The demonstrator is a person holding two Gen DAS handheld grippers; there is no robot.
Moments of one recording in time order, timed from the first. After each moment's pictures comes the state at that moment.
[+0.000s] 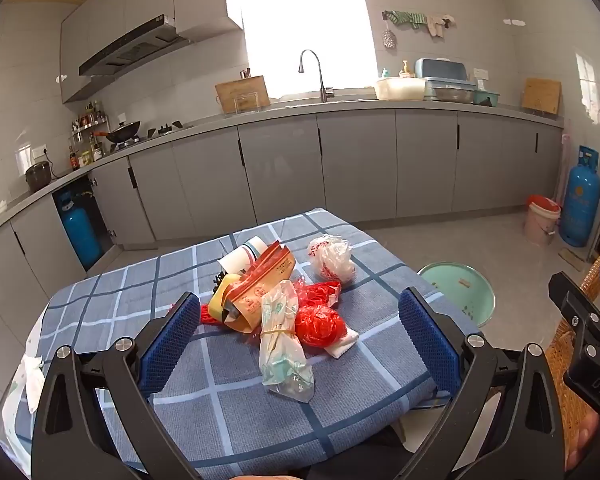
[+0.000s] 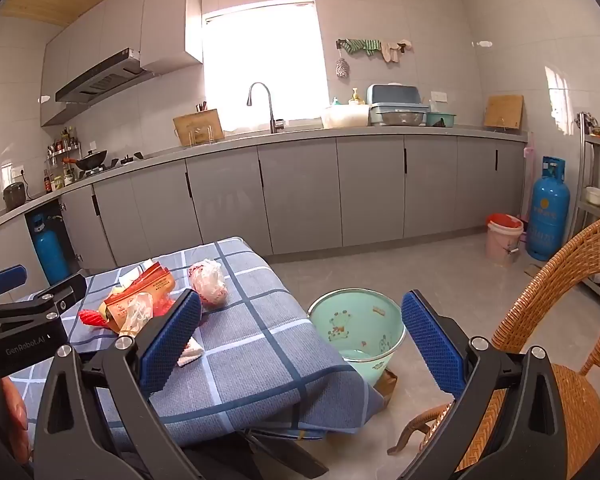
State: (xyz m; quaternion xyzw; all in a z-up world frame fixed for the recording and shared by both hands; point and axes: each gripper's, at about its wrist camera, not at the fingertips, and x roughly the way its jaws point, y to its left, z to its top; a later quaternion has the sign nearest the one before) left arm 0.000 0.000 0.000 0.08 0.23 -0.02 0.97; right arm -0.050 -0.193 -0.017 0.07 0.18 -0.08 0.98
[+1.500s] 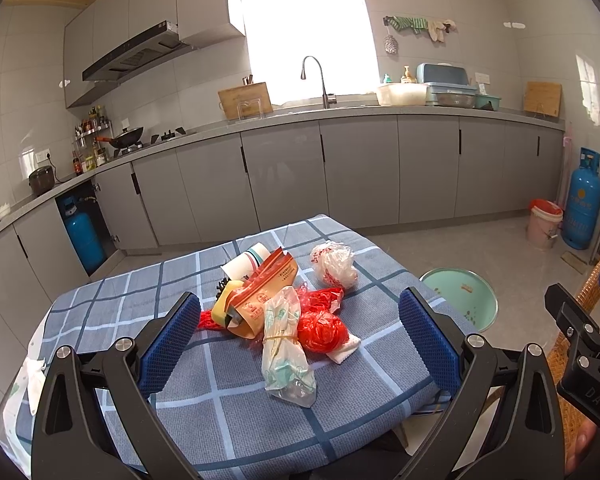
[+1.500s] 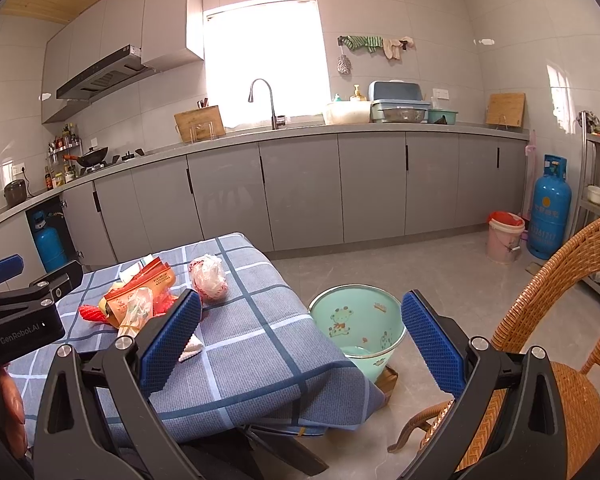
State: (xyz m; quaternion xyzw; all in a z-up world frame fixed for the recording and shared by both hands) left arm -0.005 -0.001 0.005 0.08 0.22 -0.02 0.97; right arm -0.047 -0.191 -0.024 0.07 0.18 -0.08 0.98
